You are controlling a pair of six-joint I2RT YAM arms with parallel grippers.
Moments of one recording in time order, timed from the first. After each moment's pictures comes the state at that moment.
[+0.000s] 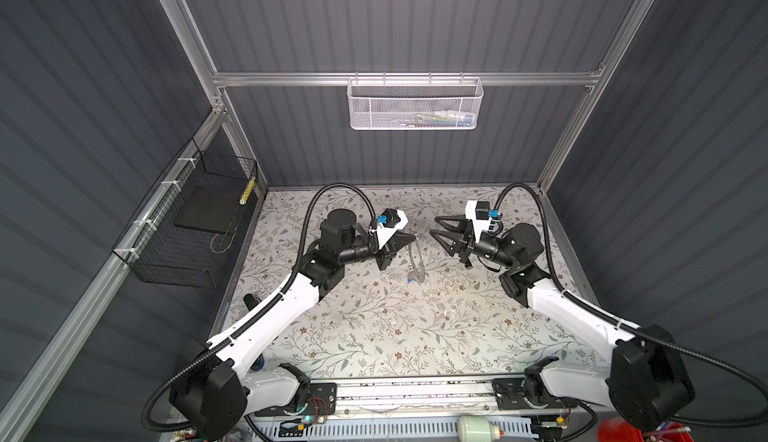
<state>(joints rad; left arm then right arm) -0.59 1.26 1.05 -0.03 0.63 0.29 0.41 1.20 0.73 0.64 -0.70 0.17</state>
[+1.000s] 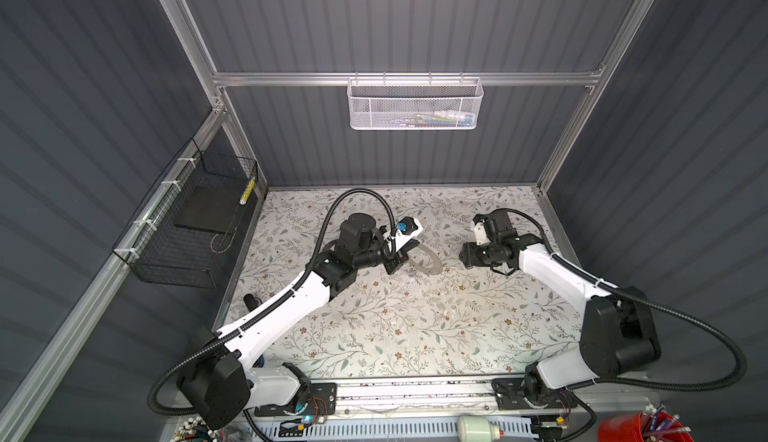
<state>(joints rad) -0.70 1.31 1.05 -0.10 0.39 0.36 0.28 1.55 1.05 -0.57 -0.13 0.23</state>
